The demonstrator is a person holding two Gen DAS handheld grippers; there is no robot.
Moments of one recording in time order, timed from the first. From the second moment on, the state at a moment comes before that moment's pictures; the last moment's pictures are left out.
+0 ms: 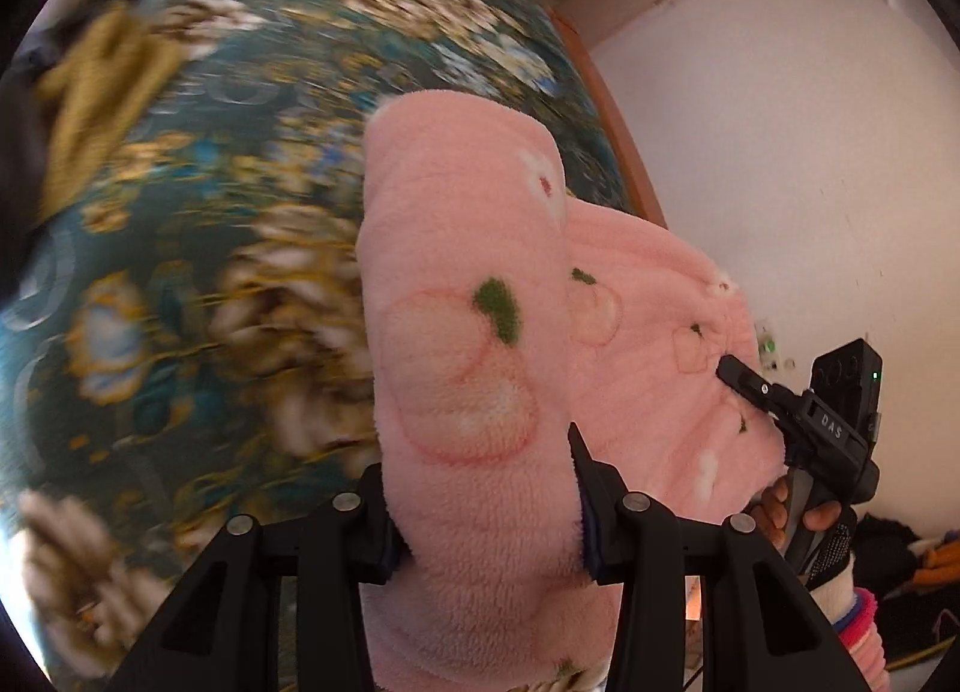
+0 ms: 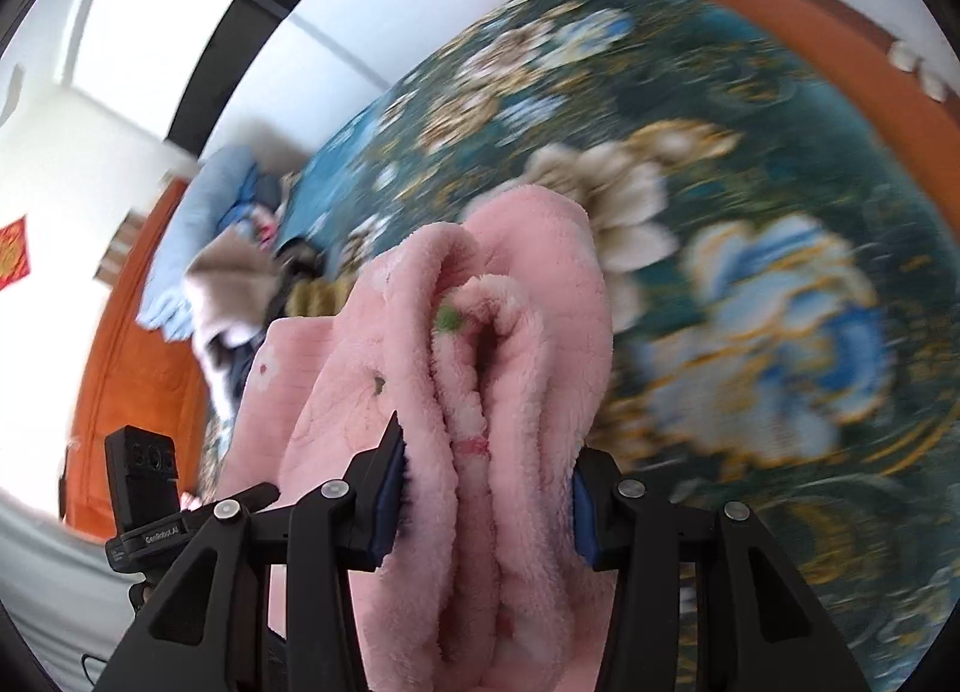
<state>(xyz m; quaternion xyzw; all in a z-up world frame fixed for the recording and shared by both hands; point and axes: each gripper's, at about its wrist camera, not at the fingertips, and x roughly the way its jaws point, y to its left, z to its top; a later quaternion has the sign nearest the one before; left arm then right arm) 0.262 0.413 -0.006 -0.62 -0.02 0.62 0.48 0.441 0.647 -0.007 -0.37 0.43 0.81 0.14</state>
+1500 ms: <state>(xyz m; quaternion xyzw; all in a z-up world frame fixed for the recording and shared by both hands) 0.329 0.490 -0.026 -0.52 0.15 0.70 0.46 0.475 0.670 -0.017 -0.44 0.23 0.84 0.21</state>
